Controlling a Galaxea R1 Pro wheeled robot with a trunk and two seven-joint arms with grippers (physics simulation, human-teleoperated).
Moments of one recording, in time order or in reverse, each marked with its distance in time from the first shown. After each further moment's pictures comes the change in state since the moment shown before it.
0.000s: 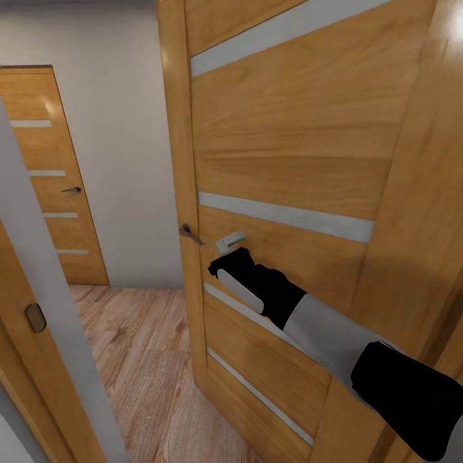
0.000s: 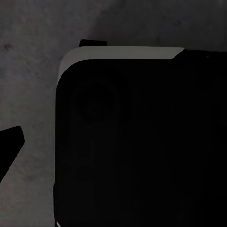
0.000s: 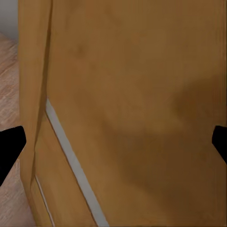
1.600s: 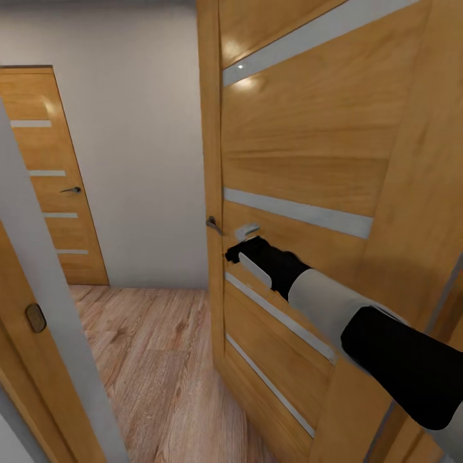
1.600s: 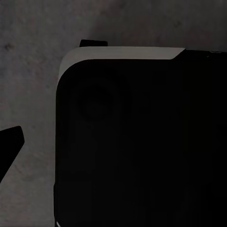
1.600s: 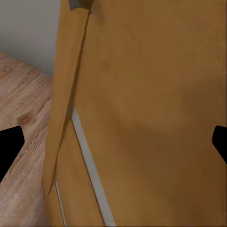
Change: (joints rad) left arm 0.000 0.000 0.002 0.000 0.000 -0.001 0.001; right arm -0.150 0.000 0.001 0.388 0.054 -0.222 0.280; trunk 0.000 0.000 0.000
